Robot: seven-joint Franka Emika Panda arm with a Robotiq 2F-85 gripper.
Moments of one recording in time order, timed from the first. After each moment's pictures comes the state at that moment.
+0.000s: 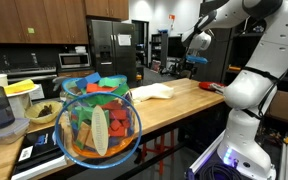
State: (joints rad) arm -0.26 -0.23 -0.26 -2.33 0.16 2.14 0.05
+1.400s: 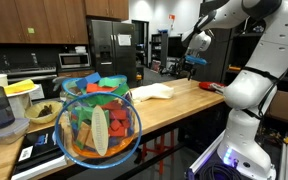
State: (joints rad) arm -0.26 -0.23 -0.27 -2.34 0.24 2.14 0.05
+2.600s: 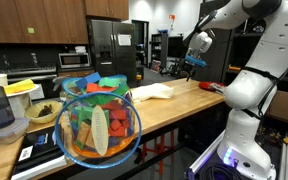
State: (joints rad) arm -0.25 -0.22 -0.28 -2.36 0.36 2.16 0.05
